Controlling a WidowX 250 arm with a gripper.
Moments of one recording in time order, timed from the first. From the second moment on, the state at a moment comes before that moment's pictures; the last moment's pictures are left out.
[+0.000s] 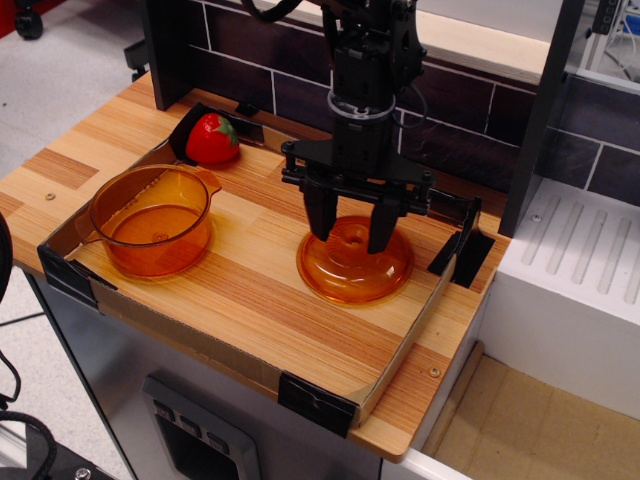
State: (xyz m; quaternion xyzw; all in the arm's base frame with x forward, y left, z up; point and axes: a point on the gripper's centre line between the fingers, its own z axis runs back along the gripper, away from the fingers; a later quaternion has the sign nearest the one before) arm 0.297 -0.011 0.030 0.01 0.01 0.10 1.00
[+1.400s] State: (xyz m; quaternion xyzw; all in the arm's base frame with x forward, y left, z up) arm 0.277 0.012 0.111 -0.02 -0.02 0.09 1.00
